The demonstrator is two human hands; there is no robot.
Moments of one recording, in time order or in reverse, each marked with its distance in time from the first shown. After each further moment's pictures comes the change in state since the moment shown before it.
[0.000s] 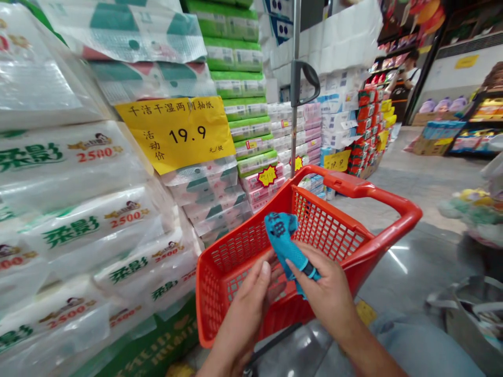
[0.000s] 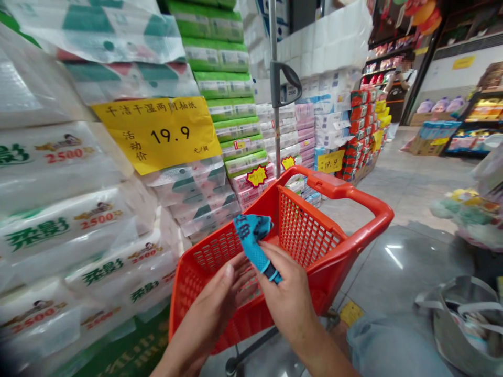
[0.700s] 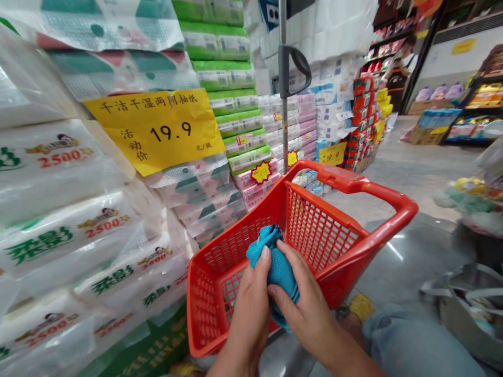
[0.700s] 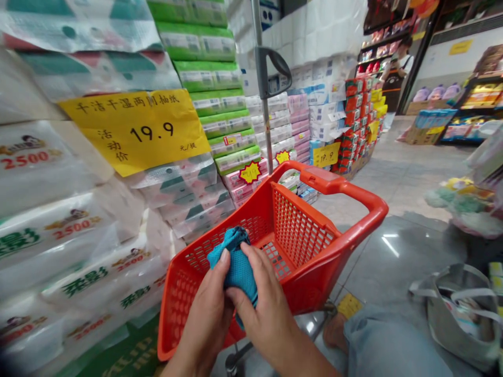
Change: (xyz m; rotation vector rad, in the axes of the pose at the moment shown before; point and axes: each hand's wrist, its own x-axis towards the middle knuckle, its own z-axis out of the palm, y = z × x) left_hand 0.017 0.003 0.042 -0.084 0.268 0.026; right_hand -0.023 0.026 0.013 -0.147 -0.039 -0.147
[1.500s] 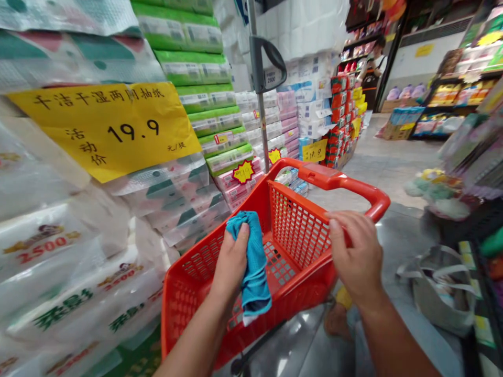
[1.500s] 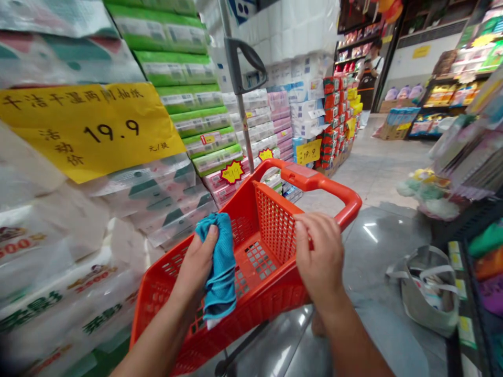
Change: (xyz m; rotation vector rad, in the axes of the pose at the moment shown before) left_hand 0.072 0.011 0.010 0.389 -0.032 0.257; right_hand 0.059 0.035 -0.107 -0.536 0.479 -0.185
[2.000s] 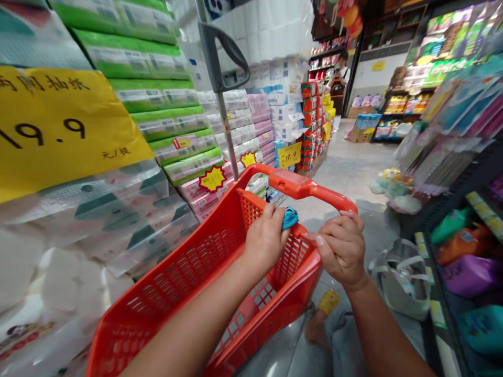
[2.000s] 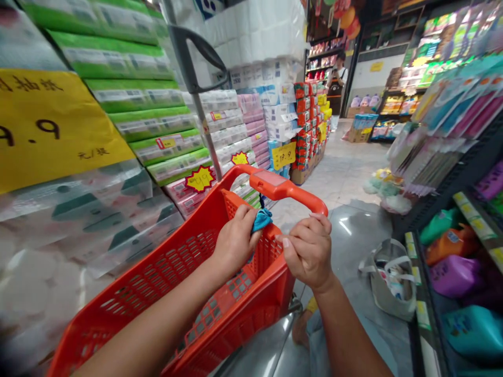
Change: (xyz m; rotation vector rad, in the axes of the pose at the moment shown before) left_hand 0.055 0.002 0.129 1.028 -0.462 0.678; right_hand 0.022 0.073 -0.021 -0.154 -0.063 -0.344
